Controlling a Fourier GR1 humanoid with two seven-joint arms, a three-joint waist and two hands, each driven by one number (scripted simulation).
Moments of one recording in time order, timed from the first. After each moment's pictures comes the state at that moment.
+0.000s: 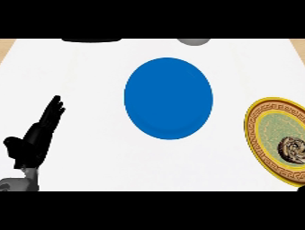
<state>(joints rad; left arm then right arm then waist) -0.05 0.32 -0.06 -1.35 0.14 0.05 -0.13 0.18 -0.66 -0.05 -1.66 0.39 0.19 0.34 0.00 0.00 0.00</state>
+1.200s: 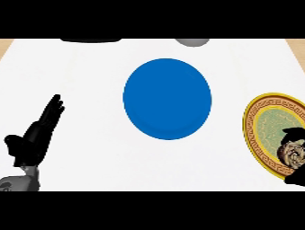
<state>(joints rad) -0.06 0.26 0.03 -1.35 0.06 -0.03 -0.12 -0.03 -0.52 -0.08 -1.25 0.66 0.22 0.10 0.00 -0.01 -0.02</state>
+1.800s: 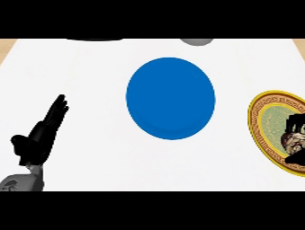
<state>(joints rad) -0.08 0.23 0.03 -1.31 0.04 -0.04 -0.15 -0.17 -0.58 -0.07 -1.12 0.73 0.14 -0.21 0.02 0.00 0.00</state>
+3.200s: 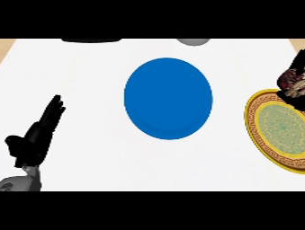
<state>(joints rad) -0.06 0.22 0.06 -1.35 0.02 -0.05 -0.12 -0.47 -0.55 -0.19 -1.35 0.52 0.21 -0.37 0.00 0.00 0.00</state>
